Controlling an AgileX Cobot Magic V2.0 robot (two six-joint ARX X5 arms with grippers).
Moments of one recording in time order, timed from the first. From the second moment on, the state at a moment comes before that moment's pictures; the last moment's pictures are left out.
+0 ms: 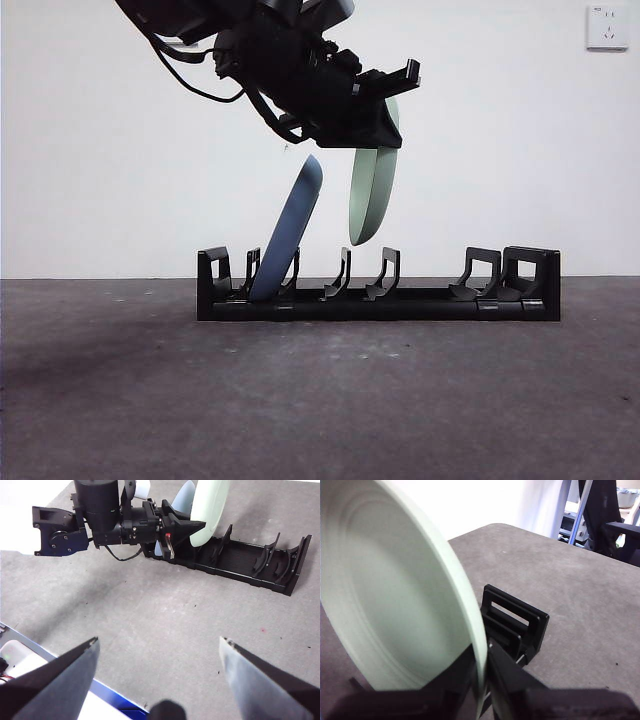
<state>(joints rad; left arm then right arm) -0.66 1.87 1.34 0.29 0.14 0.00 0.42 0.85 1.59 -1.35 -0.21 0.07</state>
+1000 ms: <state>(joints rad) -0.66 1.96 1.34 0.22 0.10 0.00 0.42 0.85 1.59 -1.35 -0.21 0.06</state>
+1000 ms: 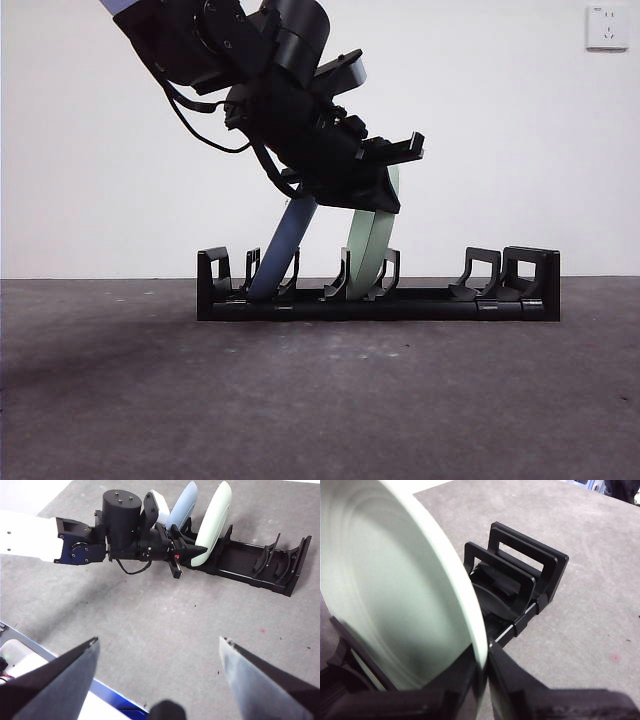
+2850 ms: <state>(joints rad) -0.78 0.87 1.34 -0.96 0.14 -0.01 0.42 0.85 1.59 -1.35 -0.23 0.05</state>
